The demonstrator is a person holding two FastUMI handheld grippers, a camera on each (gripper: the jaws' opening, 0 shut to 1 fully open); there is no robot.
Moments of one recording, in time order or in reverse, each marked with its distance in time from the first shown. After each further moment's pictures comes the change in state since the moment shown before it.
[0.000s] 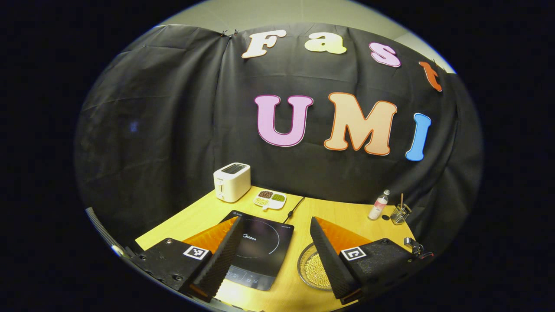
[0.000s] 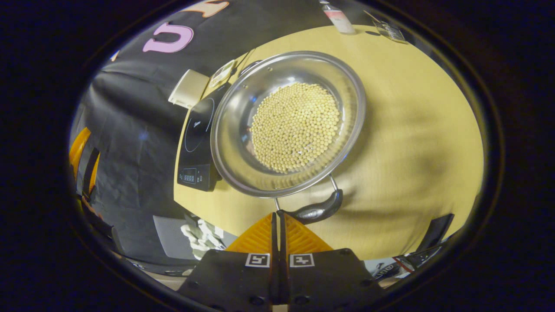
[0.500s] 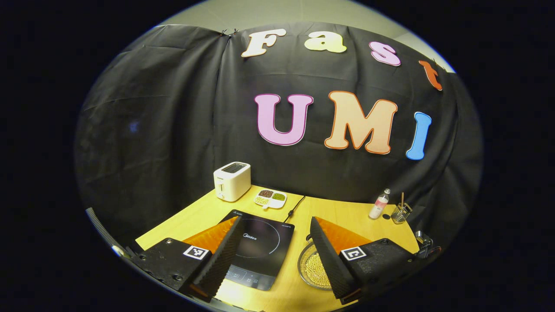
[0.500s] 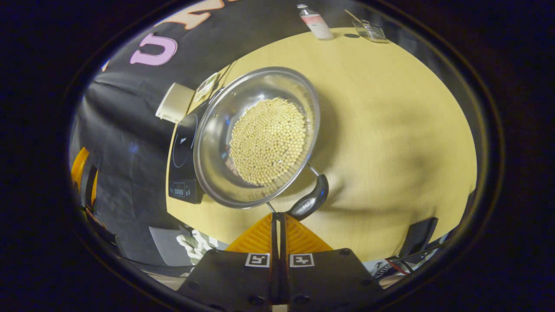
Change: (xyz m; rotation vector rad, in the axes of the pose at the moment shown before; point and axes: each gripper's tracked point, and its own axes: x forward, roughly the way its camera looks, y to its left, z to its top) left arm 0.002 0.001 -0.002 0.001 0.005 0.002; right arm -0.017 -0.039 0.027 0.079 -0.060 -0.056
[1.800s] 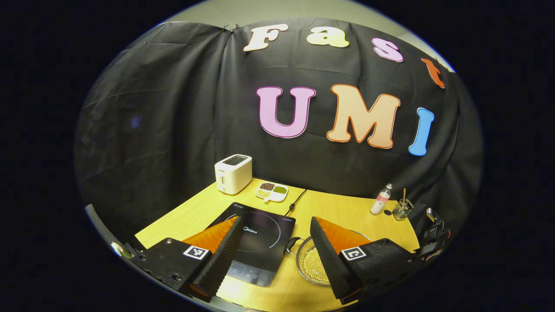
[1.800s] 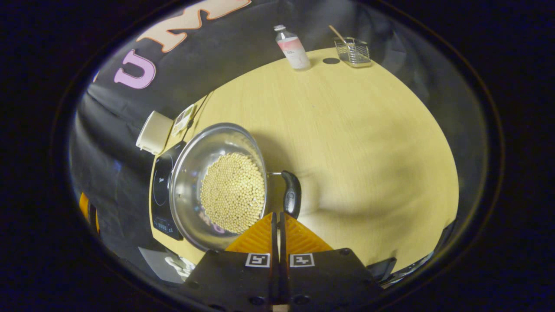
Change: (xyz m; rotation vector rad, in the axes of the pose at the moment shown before) left arm 0.001 0.000 -0.019 -0.006 0.052 0.016; right arm -0.006 -0.044 0.110 -0.002 -0.172 -0.125
